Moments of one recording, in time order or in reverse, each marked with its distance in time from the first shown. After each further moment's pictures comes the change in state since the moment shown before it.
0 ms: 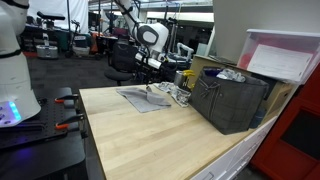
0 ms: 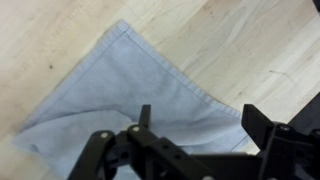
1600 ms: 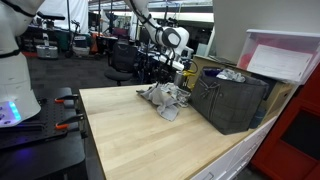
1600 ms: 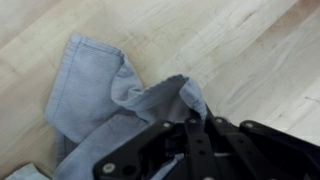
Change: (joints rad) arm -0.076 0.271 0.004 0.474 -0.167 -0.300 -0.066
